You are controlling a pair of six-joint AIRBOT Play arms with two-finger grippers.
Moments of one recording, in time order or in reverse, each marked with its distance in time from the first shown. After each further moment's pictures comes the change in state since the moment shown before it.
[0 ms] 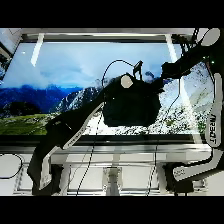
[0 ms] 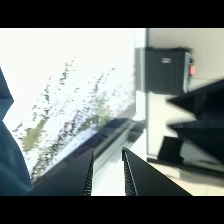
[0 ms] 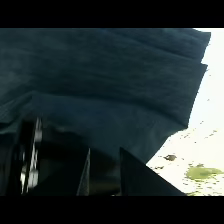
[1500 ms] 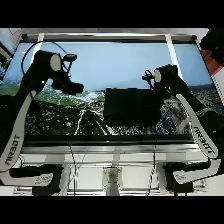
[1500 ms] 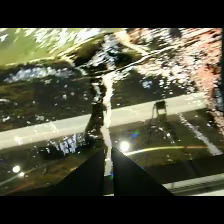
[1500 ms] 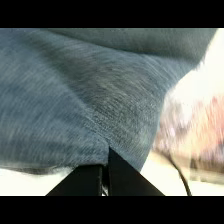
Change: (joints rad) left arm 0.533 0.623 -0.569 0.912 -0.712 0.277; right arm 0.293 0.063 -0.537 -0.422 -0.089 0.084
